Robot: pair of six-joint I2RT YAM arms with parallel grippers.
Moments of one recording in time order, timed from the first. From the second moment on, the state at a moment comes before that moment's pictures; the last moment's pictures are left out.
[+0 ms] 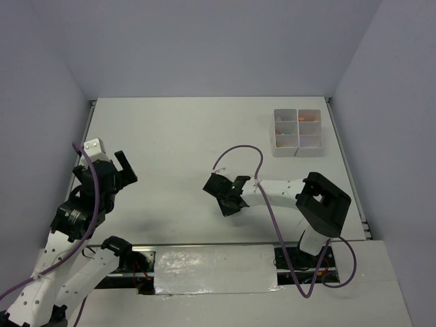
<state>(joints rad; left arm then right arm) -0.36 0.62 0.90 -0.80 -0.59 -0.48 1.03 1.66 0.95 -0.56 0.25 0.62</state>
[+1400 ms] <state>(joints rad) -0.36 0.59 0.89 -0.75 -0.50 -0.45 -0.25 1.49 0.92 0.30 -0.26 0.54</state>
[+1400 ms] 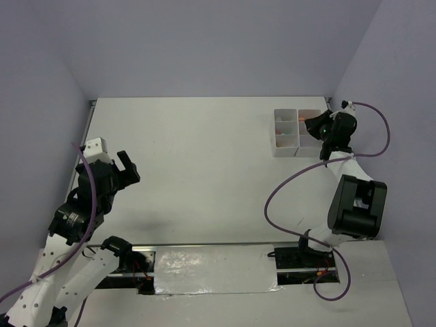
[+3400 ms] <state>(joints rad) -0.36 0.59 0.89 -0.75 -0.48 -0.44 -0.36 1.61 0.72 0.53 -0.31 0.63</state>
